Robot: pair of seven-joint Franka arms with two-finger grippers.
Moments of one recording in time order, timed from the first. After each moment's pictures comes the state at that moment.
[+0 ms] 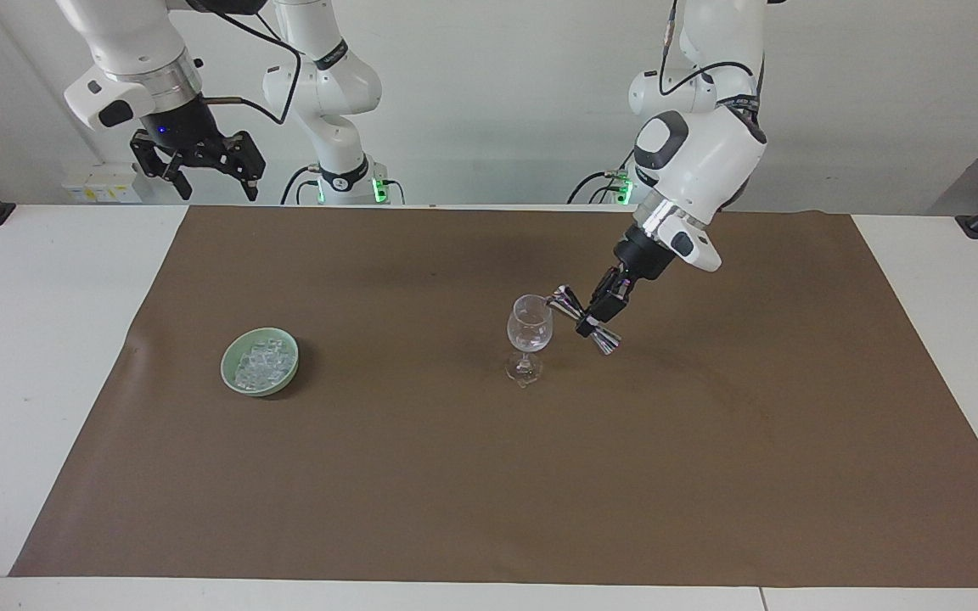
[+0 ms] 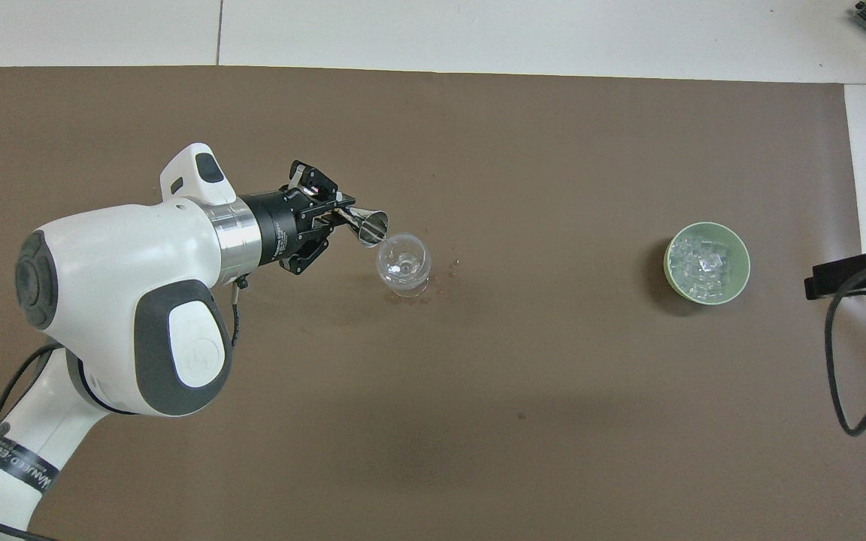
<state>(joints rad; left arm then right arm) -0.10 0.05 -0.36 -2.03 -0.66 2.60 -1.09 0.03 -0.10 -0.06 -1.62 -0.02 1.47 0.00</state>
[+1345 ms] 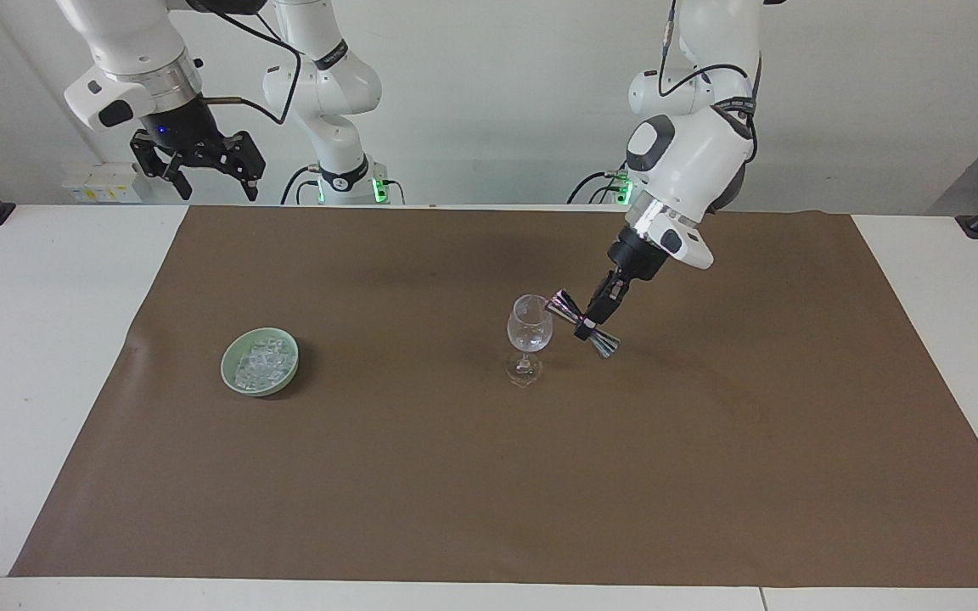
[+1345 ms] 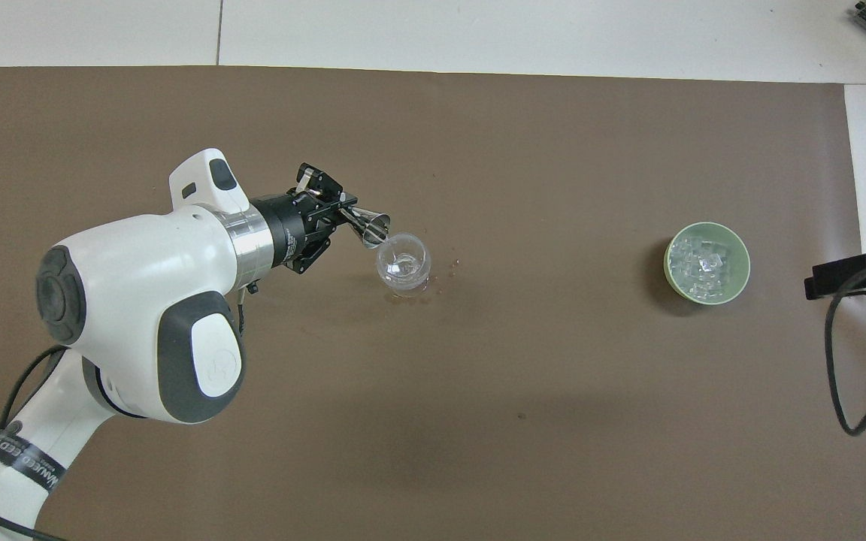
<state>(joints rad) -0.13 0.05 -0.36 -2.05 -0.58 2.69 -1.09 0.03 -0.10 -0.06 -1.62 -0.02 1.47 0.00</state>
